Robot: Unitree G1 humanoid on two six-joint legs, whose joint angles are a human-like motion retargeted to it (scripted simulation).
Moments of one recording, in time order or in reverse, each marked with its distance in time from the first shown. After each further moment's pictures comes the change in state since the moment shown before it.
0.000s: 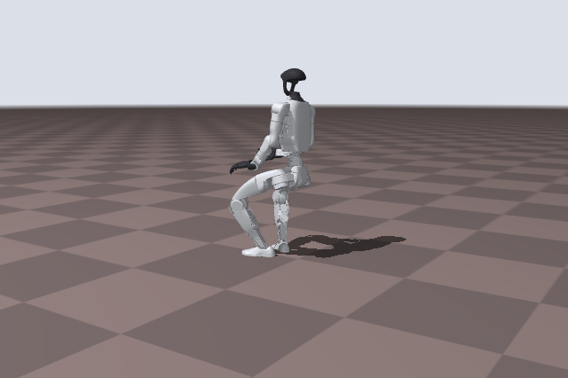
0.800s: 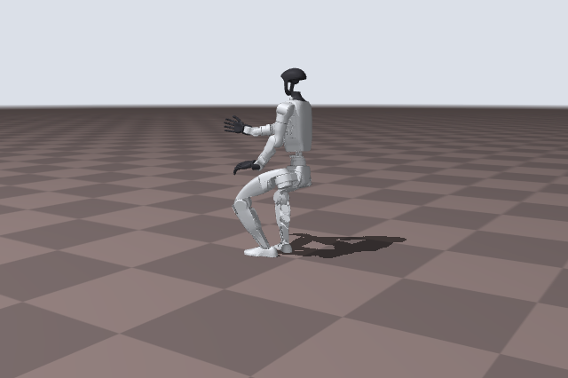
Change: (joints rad) left arm -0.102 -0.066 -0.027 0.098 0.005 -0.077 -0.014; right arm -0.990 0.162 -0.200 0.668 -0.146 -0.004 -0.165; waist 0.085 -0.058 0.045; left_leg 0.018 -0.076 0.009 -0.028 0.014 0.005; right_leg 0.021 -0.077 0.016 0.021 -0.035 0.012
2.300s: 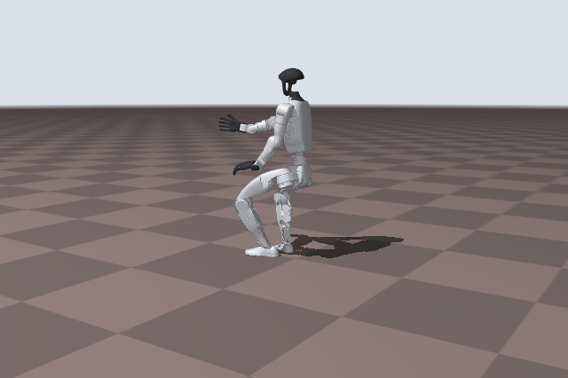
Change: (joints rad) left arm -0.047 0.013 0.002 0.014 0.006 -0.008 -0.003; right arm -0.215 0.043 -0.041 0.255 0.047 -0.047 0.014; waist -0.001 -0.040 0.047; left_leg 0.010 -0.023 0.002 -0.008 0.003 0.003; right_leg 0.014 -0.027 0.006 0.007 -0.006 0.010
